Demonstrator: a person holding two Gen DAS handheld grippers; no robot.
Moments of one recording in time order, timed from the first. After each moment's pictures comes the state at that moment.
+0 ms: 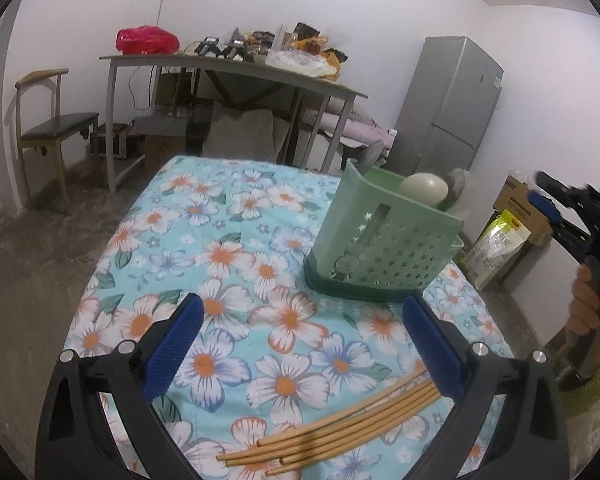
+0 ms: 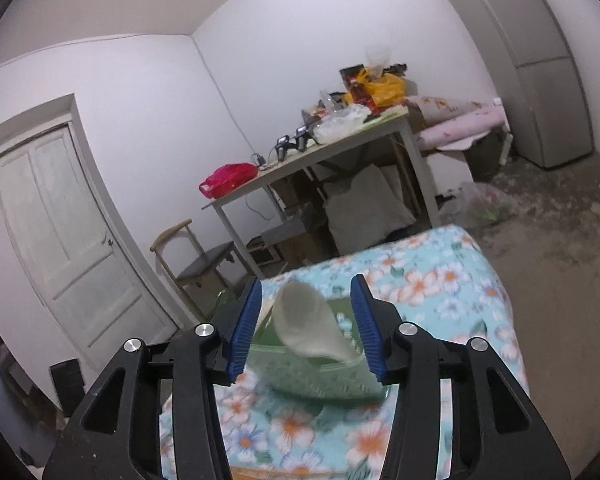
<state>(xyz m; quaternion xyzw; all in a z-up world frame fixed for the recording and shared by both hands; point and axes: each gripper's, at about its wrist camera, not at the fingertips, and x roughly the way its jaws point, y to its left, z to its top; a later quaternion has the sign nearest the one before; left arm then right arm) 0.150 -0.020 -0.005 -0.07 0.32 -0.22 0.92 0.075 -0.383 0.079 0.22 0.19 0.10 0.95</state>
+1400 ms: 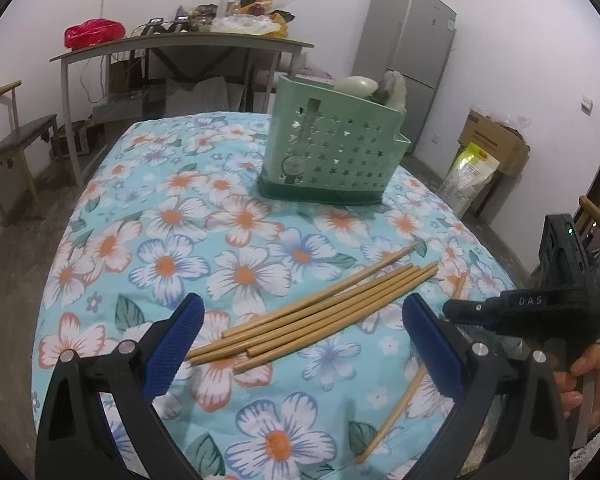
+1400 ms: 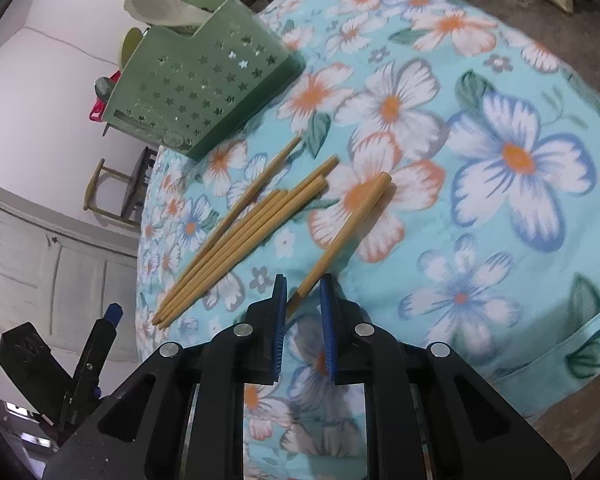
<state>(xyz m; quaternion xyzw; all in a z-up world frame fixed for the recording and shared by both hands) 0.085 -0.035 -0.040 0.01 0.35 -0.30 0.89 0.007 -0.312 -0.087 0.38 0.46 -0.01 0.80</state>
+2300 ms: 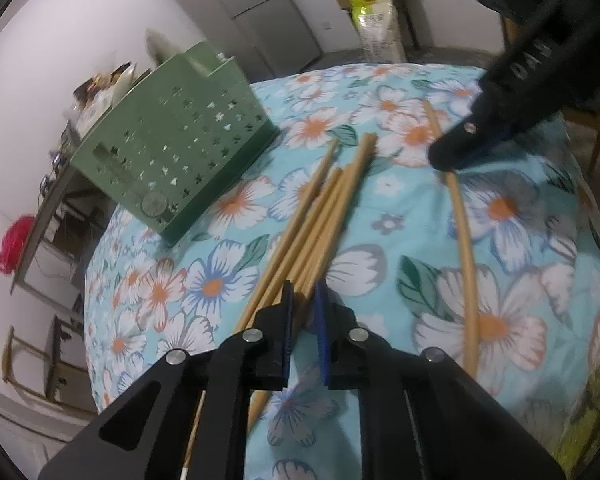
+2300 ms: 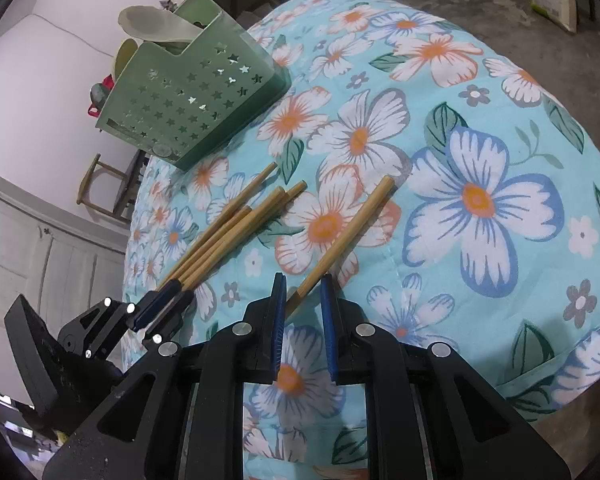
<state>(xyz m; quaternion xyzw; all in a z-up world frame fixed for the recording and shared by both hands) 0.054 -0.150 -0.092 0.41 0.26 -0.36 0.80 0.002 -0.332 -0.088 0.36 0.46 -0.01 0.81</state>
